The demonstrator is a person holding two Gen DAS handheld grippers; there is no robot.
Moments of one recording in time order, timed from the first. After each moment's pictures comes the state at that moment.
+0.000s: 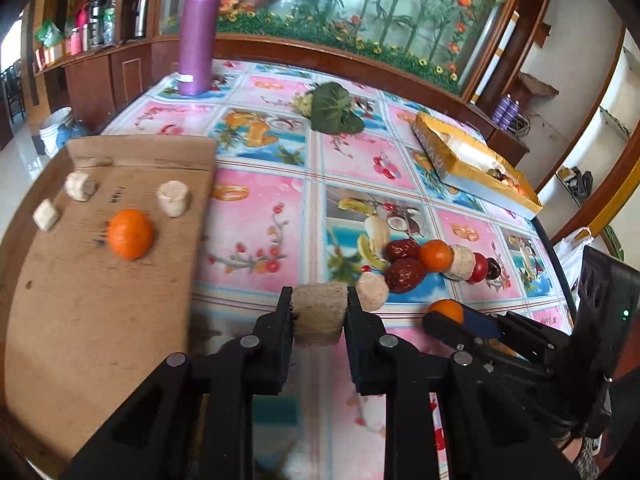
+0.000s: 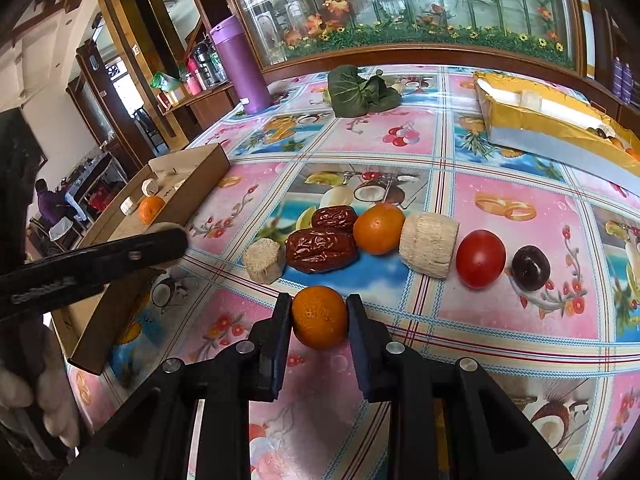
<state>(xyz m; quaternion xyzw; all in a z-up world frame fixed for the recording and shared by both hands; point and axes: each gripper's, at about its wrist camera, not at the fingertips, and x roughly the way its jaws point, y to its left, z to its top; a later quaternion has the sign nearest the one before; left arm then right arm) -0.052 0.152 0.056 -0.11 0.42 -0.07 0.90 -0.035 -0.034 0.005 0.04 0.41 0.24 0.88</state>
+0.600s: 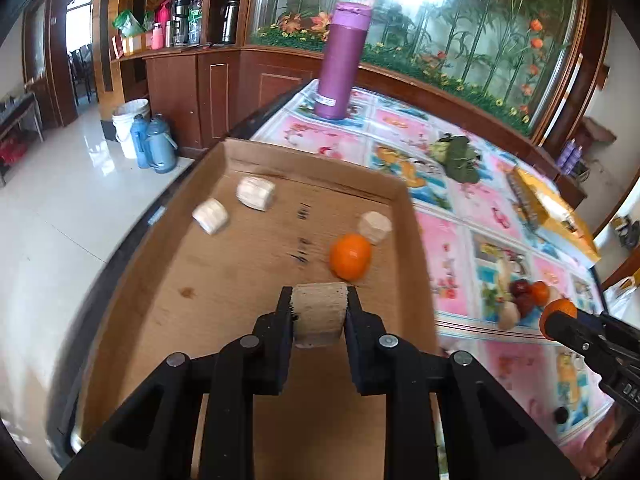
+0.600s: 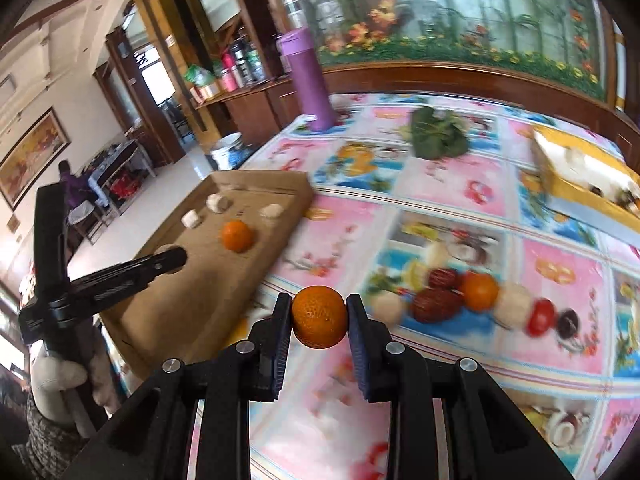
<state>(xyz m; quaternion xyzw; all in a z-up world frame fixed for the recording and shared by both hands) -0.067 0.286 0.063 -0.11 0.41 0.06 0.90 -0.050 0.047 0.073 0.01 0.40 0.30 0.87</state>
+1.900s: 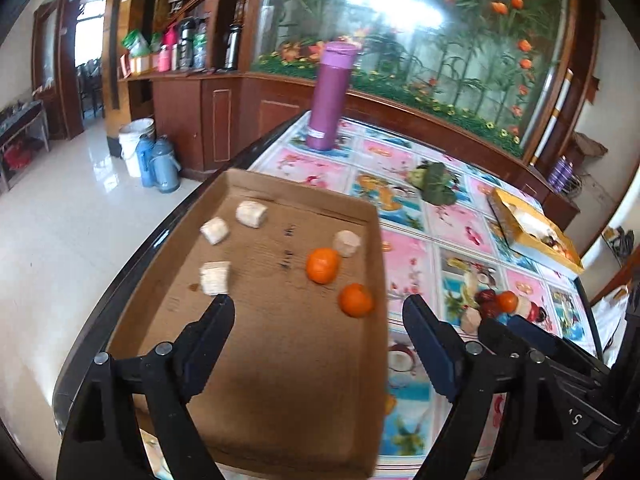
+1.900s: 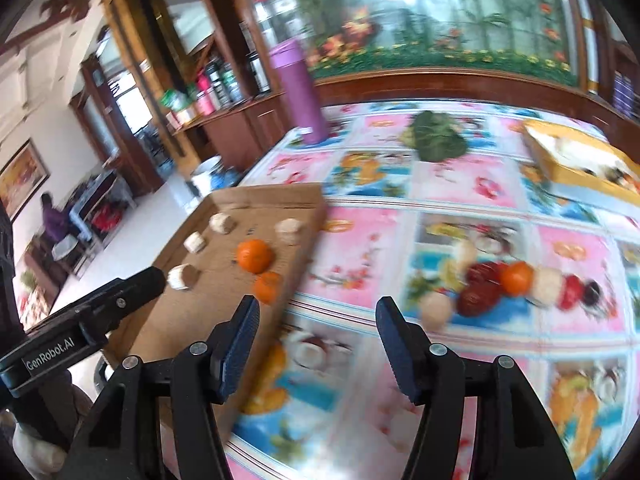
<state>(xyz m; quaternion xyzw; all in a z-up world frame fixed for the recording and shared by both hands) -0.111 0.248 0.100 -0.11 0.36 0.06 0.93 -0.070 0.070 0.067 0.06 0.38 0.22 0.90</state>
